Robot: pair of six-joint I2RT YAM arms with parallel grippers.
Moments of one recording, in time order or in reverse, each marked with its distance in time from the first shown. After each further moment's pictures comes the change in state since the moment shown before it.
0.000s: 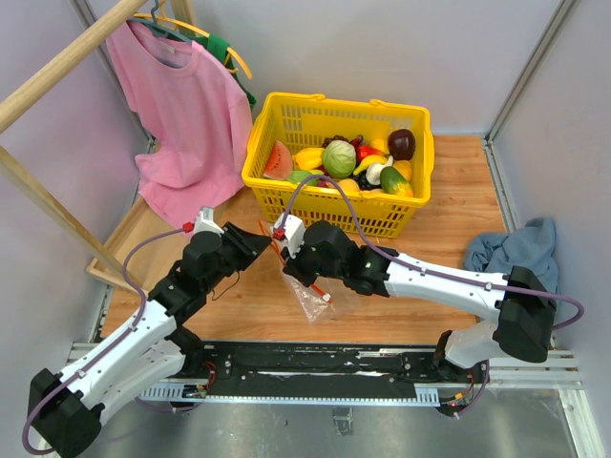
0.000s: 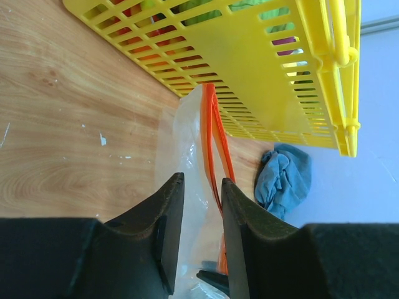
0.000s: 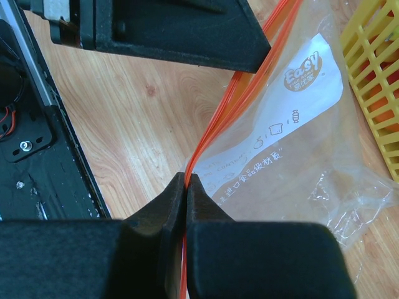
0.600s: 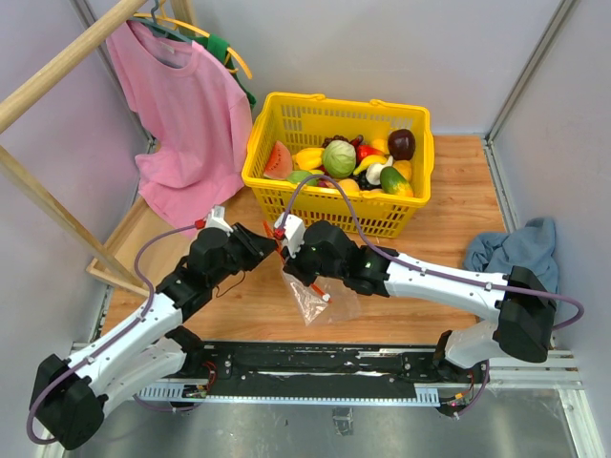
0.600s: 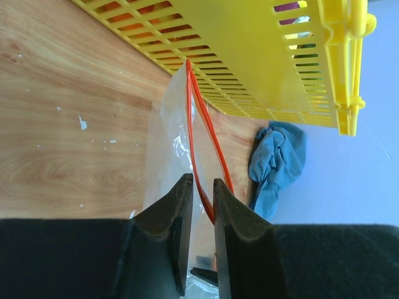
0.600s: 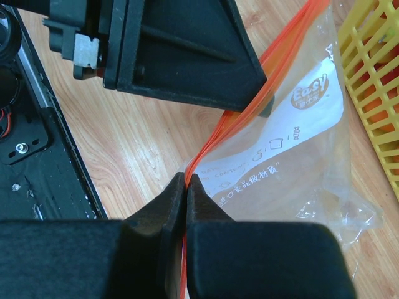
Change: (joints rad) left arm 0.000 0.077 -0.002 0.060 0.106 -0.013; right arm 0.000 0.000 0.000 0.003 0.022 -0.005
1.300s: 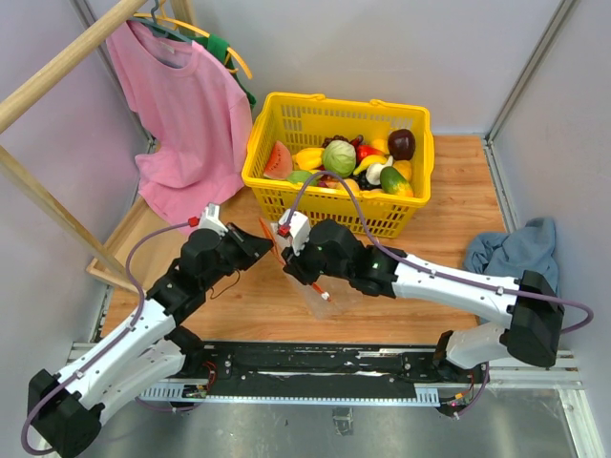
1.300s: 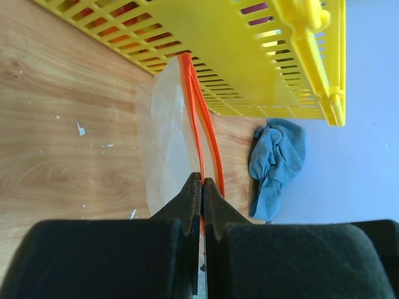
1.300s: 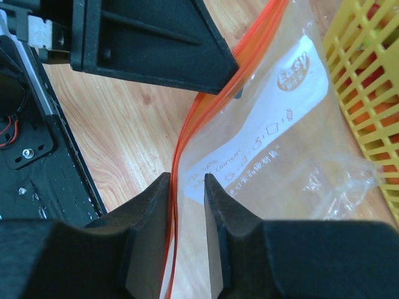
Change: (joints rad) left arm 0.000 -0.076 0.017 -0.050 0.002 0.053; right arm 0.000 -0.035 0.000 -0.011 0.015 0.005
